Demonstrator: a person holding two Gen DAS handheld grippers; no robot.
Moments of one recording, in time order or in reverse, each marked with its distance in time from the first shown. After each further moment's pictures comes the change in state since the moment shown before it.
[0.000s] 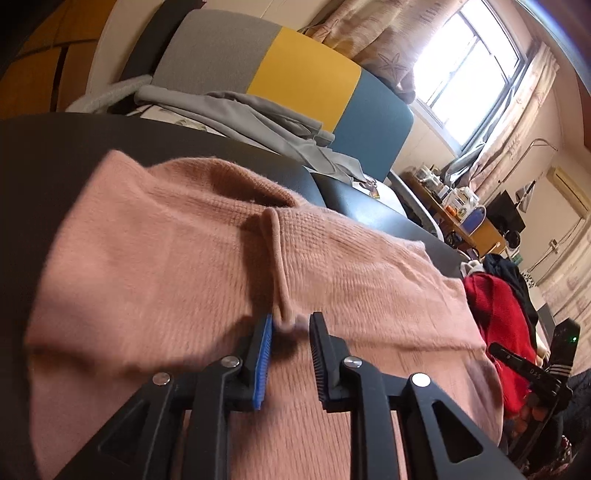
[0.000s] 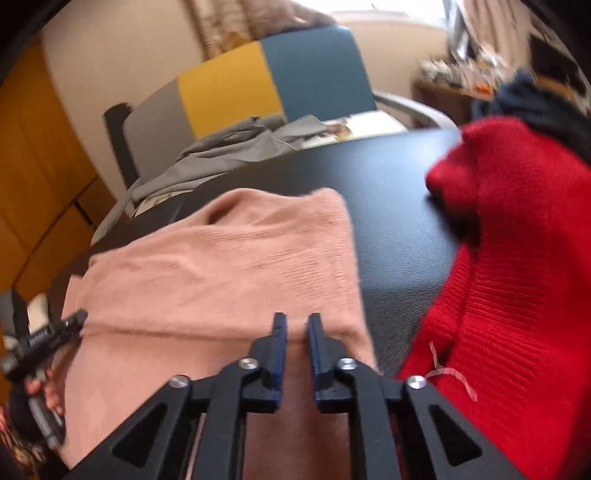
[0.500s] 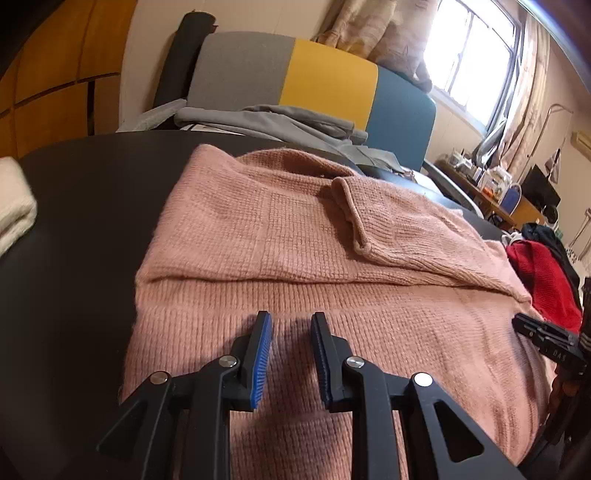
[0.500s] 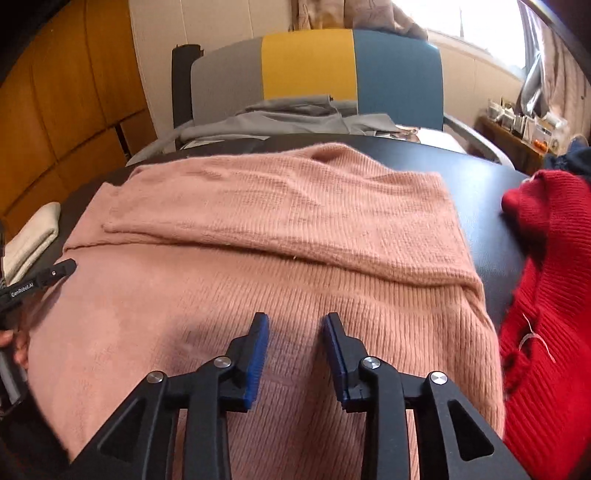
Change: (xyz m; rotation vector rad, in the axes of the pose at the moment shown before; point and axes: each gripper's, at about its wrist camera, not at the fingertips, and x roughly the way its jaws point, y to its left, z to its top) left arm -0.033 0.027 -0.037 0.105 -0.030 0.221; right arm 0.032 0.067 -0.049 -0.282 0.039 0.007
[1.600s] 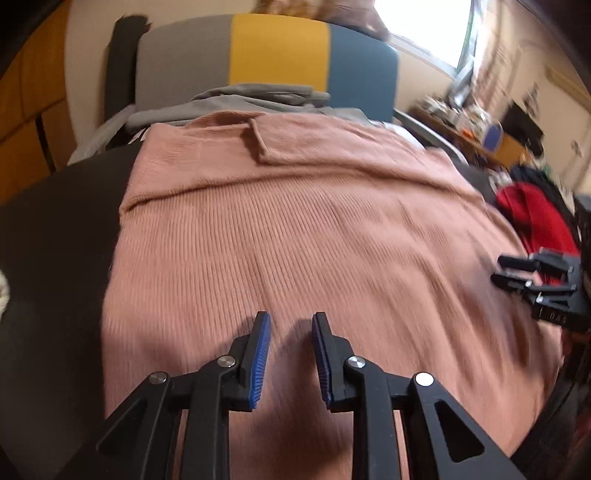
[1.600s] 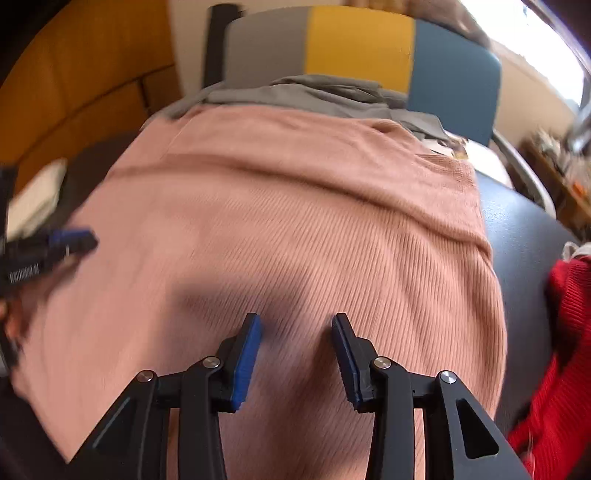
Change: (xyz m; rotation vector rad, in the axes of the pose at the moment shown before) left arm 0.006 -0.044 0.009 0.231 0.119 -0.002; right arm 0.027 0.042 0.040 -0.213 0.115 0.033
